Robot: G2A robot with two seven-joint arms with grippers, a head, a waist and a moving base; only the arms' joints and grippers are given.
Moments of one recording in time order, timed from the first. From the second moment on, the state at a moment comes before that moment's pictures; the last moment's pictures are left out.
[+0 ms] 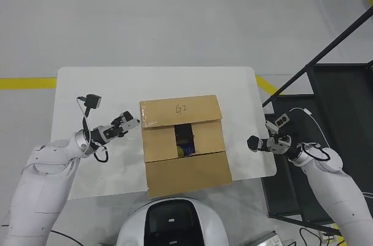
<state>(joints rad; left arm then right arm) 1.18 -1.08 -1.31 -1.50 -0.17 -0.57 -0.90 -1.47 -0.86 1.51 -1.30 0.96 -0.24 1.24</state>
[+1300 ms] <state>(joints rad) 1.04 -1.13 -1.07 -1.32 -0.41 -0.54 -1.12 -1.47 -0.86 1.50 -1.28 0.97 -0.23 1.25</state>
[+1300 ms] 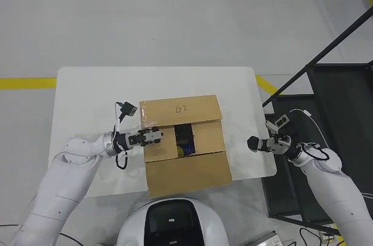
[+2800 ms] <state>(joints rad) 0.70 -1.23 -0.96 -0.89 -0.59 -0.52 -0.95 -1.47 -0.86 1.50 -1.28 0.97 -0.23 1.25</state>
